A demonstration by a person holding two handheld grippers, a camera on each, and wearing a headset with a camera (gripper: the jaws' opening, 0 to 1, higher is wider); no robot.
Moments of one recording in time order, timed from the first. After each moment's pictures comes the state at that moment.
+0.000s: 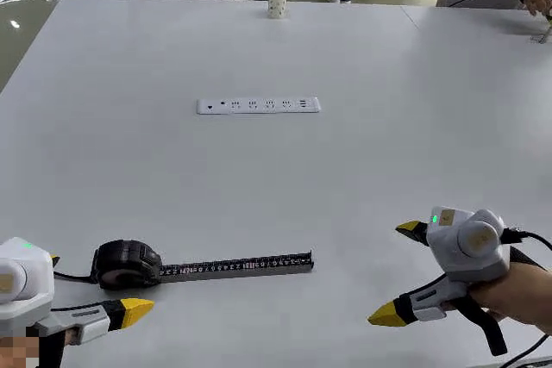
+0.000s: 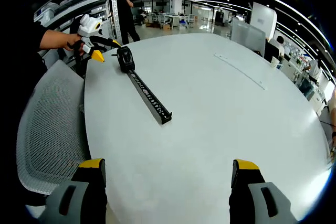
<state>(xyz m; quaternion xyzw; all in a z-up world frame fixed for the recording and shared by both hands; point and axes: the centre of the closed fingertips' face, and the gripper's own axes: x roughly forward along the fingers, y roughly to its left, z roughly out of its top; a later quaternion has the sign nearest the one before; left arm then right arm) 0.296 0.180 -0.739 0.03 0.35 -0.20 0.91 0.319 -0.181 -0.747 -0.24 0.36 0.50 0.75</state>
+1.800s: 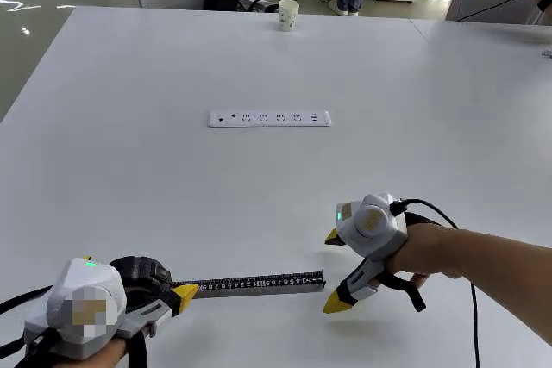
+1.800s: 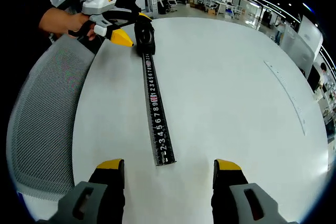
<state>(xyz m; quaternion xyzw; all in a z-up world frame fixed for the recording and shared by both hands) 0.338 0.167 -0.748 0.03 0.27 -0.09 0.96 0.357 -0.095 -0.792 -0.34 0.38 0.60 0.61</state>
